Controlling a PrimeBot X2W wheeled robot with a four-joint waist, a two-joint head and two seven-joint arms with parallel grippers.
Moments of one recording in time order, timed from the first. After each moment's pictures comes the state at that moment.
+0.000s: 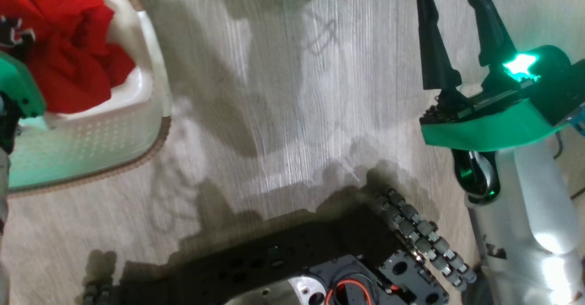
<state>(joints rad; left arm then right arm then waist) -1.02 0.42 -0.27 1.19 -0.48 -0.13 0.03 -0.48 -0.05 0.15 -0.01 0.30 0.13 -0.26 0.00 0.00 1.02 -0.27</state>
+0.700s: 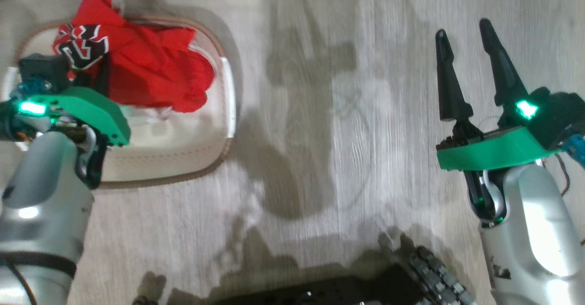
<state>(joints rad) -0.77 0.30 -0.32 0.84 -0.47 -0.05 -0.23 -0.37 -0.05 0.05 0.07 0.20 0.13 -0.26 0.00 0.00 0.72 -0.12</state>
